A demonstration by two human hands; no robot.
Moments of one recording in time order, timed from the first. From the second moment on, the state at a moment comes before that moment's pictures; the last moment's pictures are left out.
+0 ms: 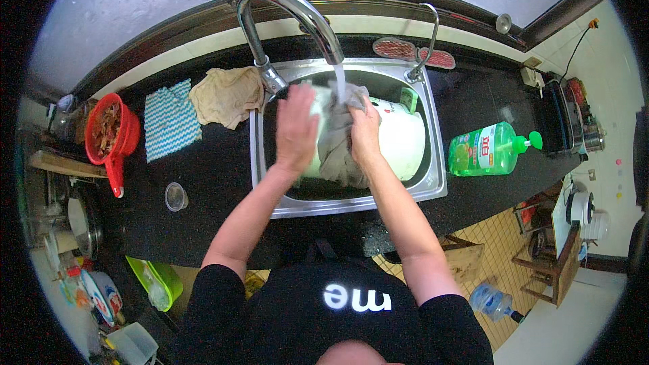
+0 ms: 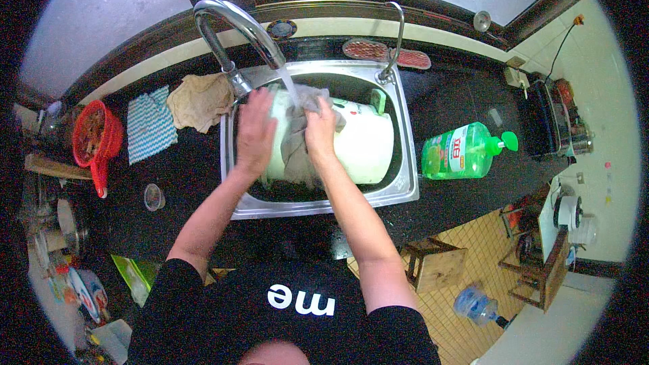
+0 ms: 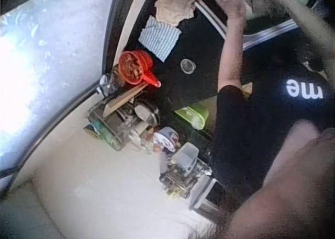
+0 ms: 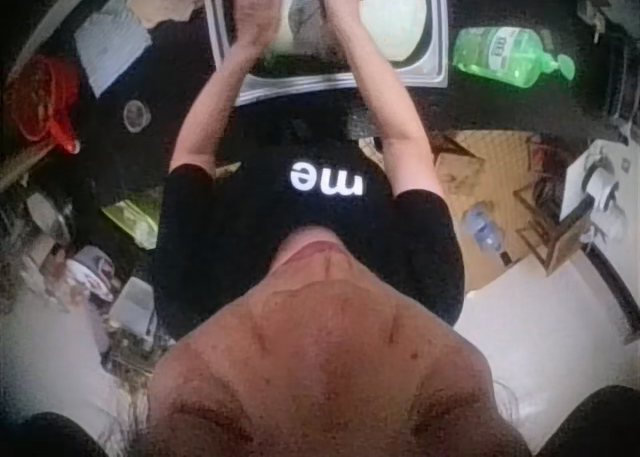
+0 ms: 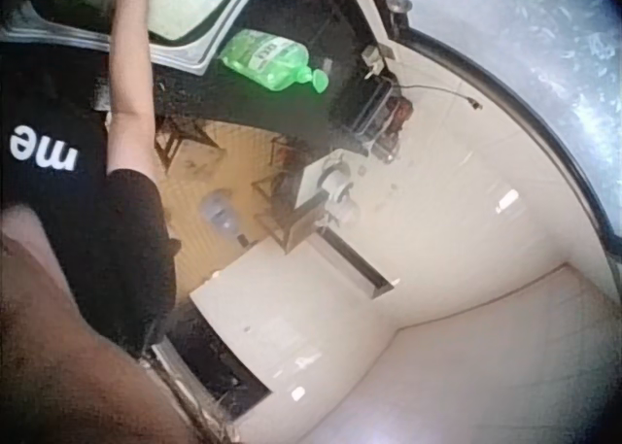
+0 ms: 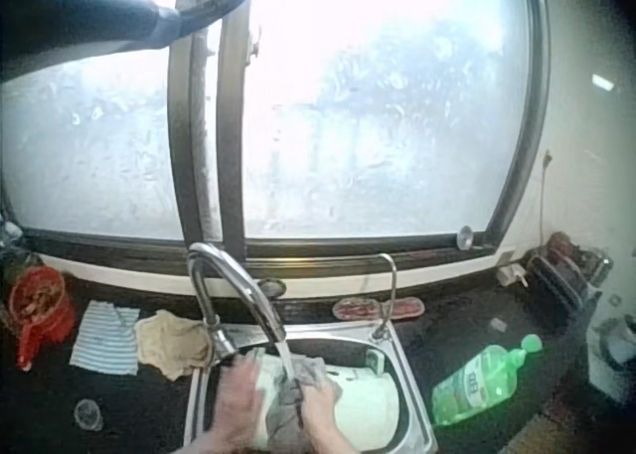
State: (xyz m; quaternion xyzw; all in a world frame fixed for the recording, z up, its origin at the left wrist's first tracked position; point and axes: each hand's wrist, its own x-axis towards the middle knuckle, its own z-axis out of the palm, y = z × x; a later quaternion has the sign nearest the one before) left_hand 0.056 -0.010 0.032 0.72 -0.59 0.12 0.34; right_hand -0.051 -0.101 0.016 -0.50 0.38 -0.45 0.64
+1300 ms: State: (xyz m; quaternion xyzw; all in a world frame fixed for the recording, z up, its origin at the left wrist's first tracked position) left_hand 0.037 -0.083 0.042 0.75 -0.49 -0.05 0.44; right_hand -0.055 -0.136 0.061 -0.57 0.45 -0.43 0.54
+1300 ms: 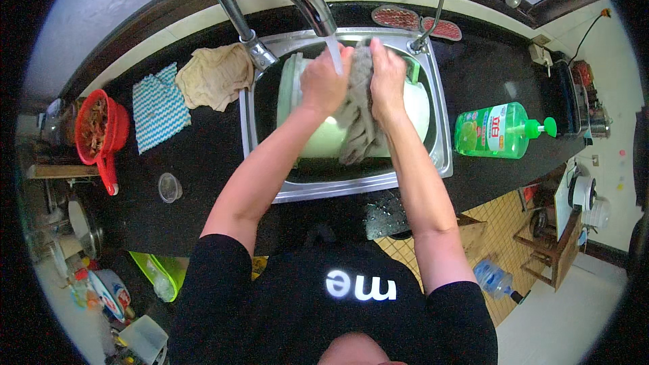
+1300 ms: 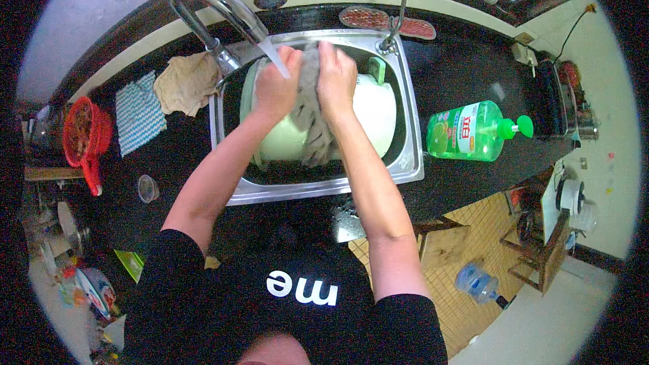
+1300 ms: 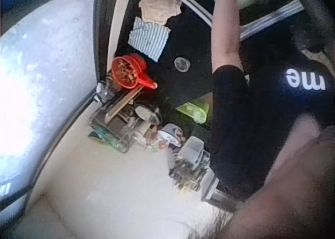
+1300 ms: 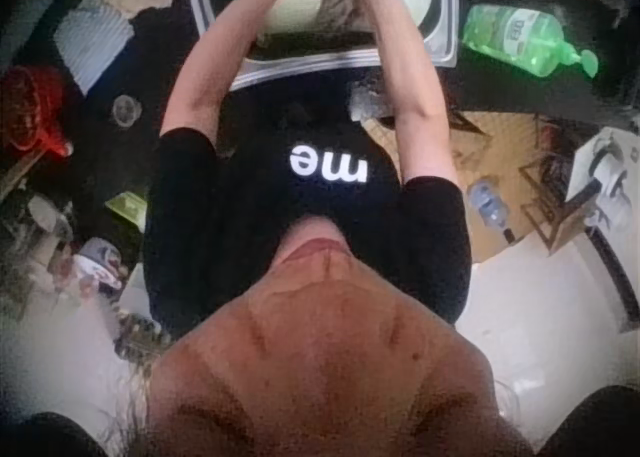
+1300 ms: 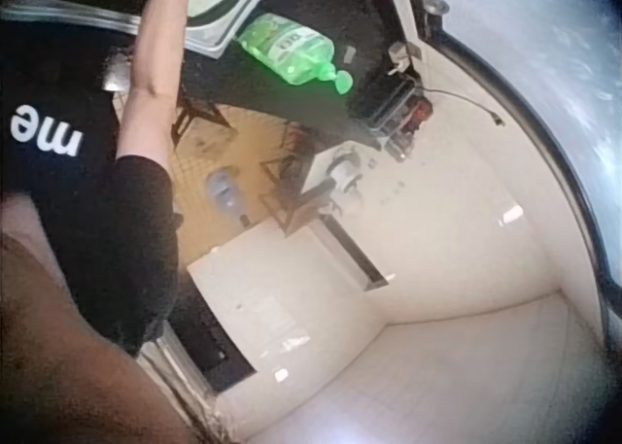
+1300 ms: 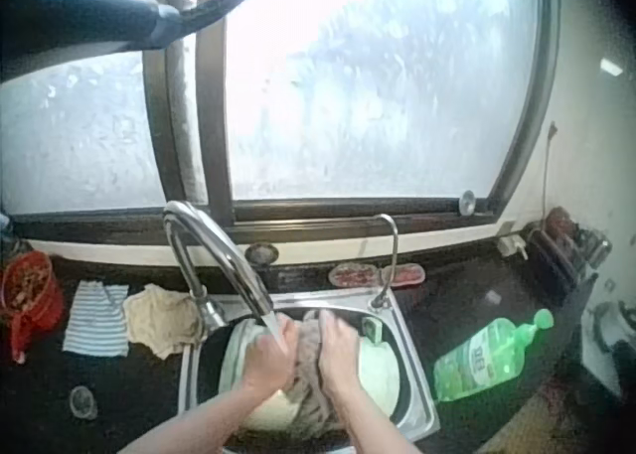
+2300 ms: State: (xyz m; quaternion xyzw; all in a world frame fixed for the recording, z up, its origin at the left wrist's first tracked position) left_hand 0.051 -0.037 -0.014 0.81 -0.50 -0.04 0.31; right_hand -0.148 -0.120 -0.030 -0.80 0.53 -0.28 -0.03
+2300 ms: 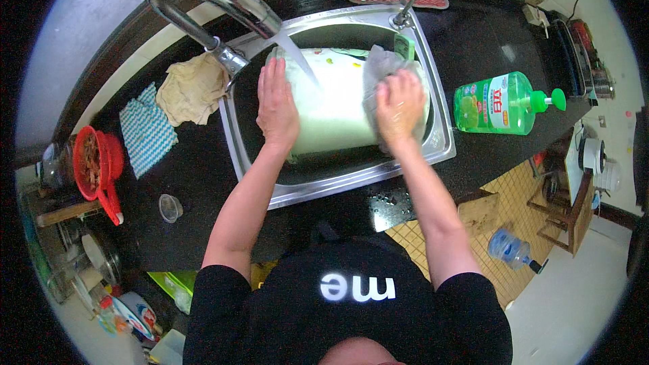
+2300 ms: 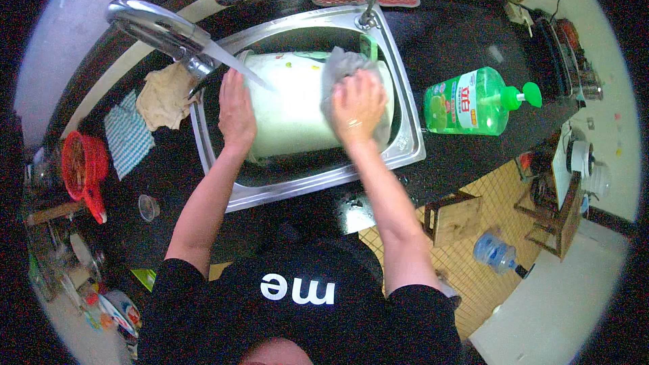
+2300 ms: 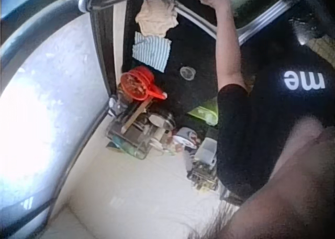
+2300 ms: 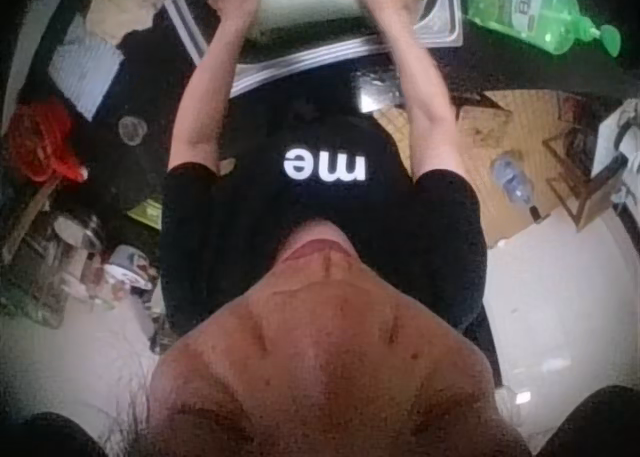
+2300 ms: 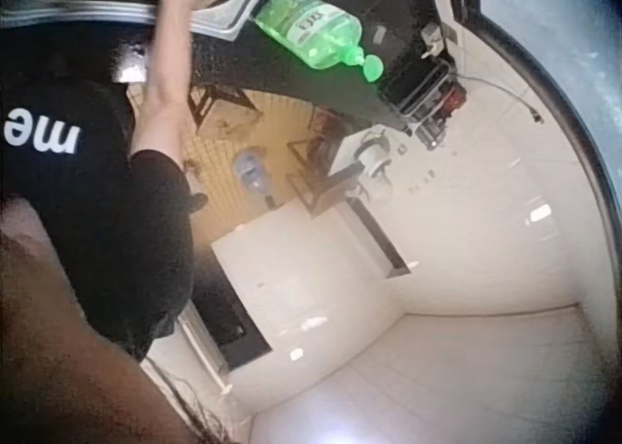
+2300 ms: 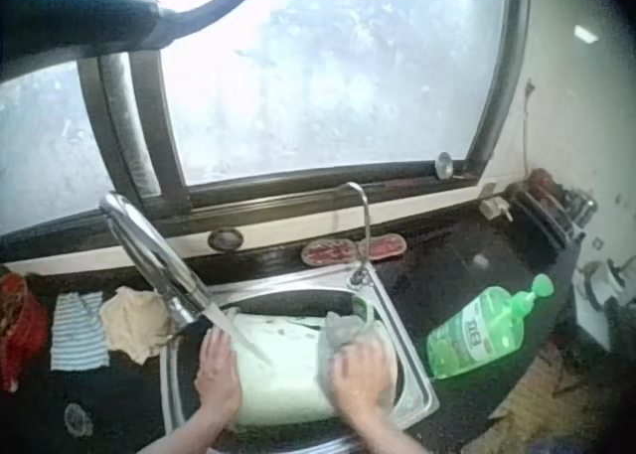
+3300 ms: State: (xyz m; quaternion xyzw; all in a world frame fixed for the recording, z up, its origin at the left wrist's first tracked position) left_hand 0.042 -0.026 -0.014 0.78 -0.55 0.04 0.29; right_hand -0.042 -0.176 0.003 -0.84 0.52 -0.09 0.12
